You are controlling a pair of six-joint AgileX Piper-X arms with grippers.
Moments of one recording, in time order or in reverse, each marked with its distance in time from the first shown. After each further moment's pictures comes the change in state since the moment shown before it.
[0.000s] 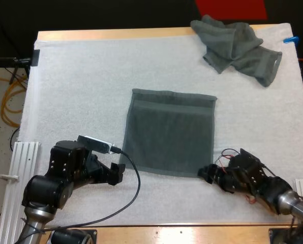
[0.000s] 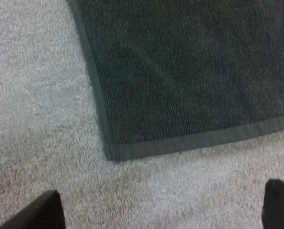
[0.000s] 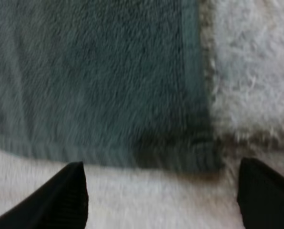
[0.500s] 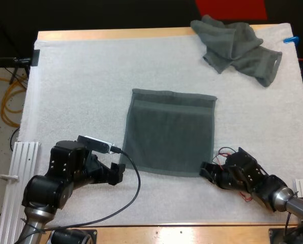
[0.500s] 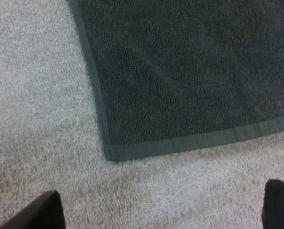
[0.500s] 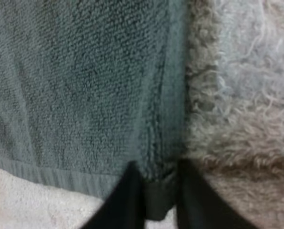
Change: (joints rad) left arm 0.000 0.000 0.000 0.000 0.000 -0.006; right arm 0.000 0.073 -0.003 -0.102 -0.004 0.074
